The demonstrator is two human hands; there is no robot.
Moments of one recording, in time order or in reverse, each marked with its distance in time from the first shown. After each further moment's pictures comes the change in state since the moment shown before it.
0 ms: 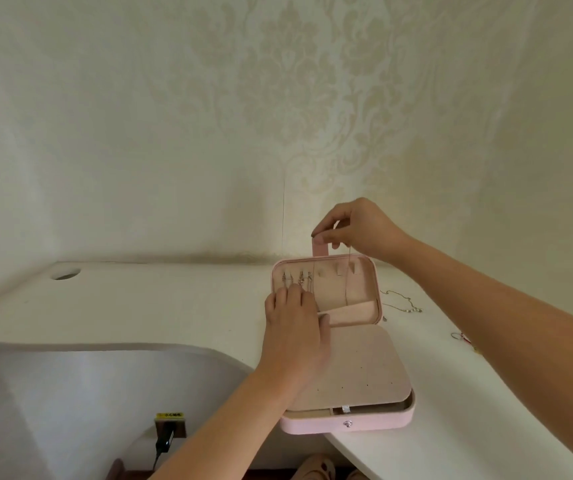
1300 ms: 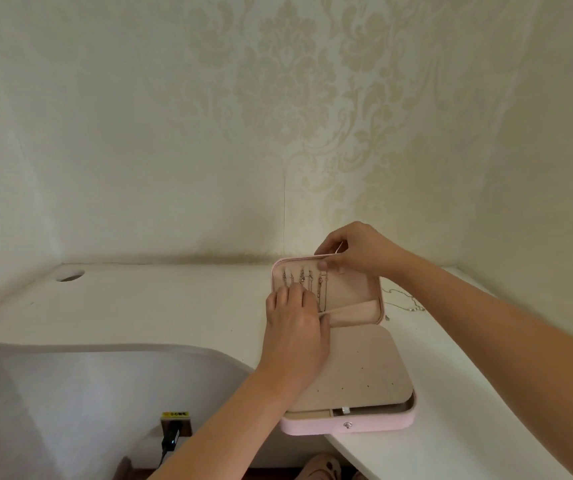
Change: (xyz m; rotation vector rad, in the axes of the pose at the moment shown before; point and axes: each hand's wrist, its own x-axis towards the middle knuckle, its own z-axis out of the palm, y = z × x) left_hand -0.001 0.002 -0.005 -0.039 -0.010 0.013; right_hand -0.004 0.029 0.013 -0.125 -0.121 0.092
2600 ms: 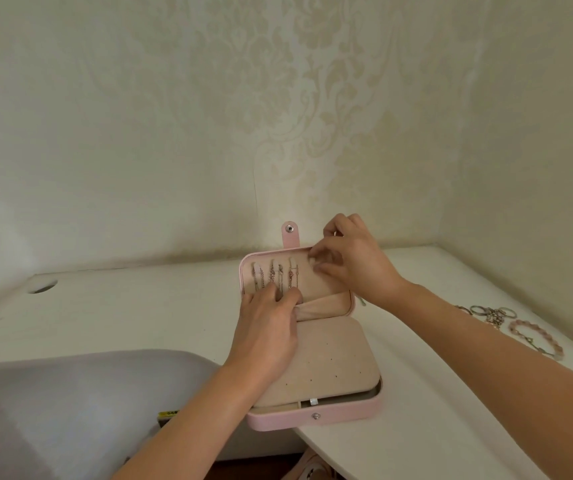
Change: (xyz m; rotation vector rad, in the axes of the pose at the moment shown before) left_hand 0.003 -0.001 0.003 -0.084 -0.183 0.012; right_hand -0.037 0.049 0.018 -0.250 0.453 -0.402
